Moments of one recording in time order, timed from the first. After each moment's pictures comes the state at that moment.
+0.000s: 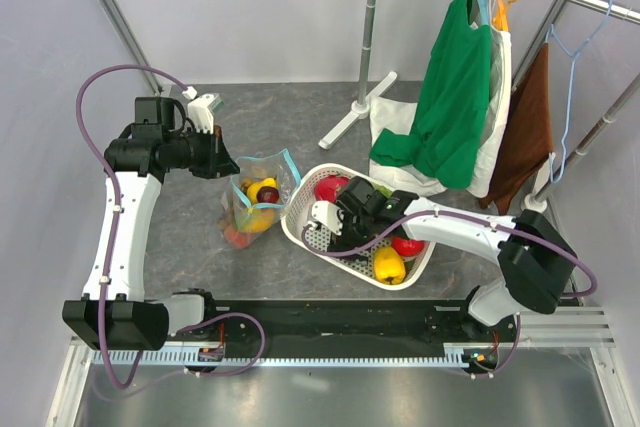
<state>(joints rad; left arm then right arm) -0.01 1.22 1.41 -1.07 0.59 0.09 0.91 1.52 0.97 -0.53 -0.18 -0.47</state>
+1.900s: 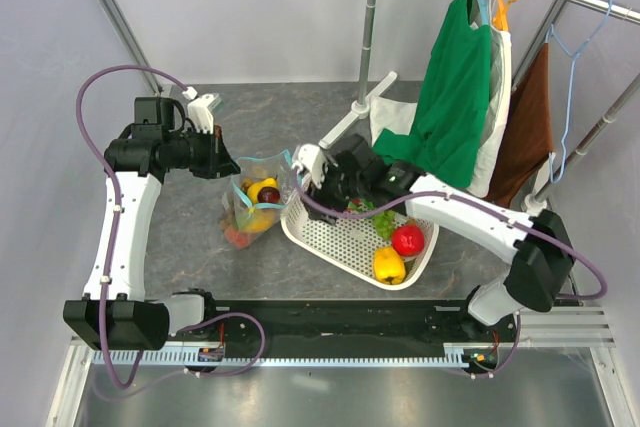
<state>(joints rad) 0.00 1.23 1.41 -1.07 0.60 0.09 0.89 1.54 1.25 -0.45 -0.24 -0.26</state>
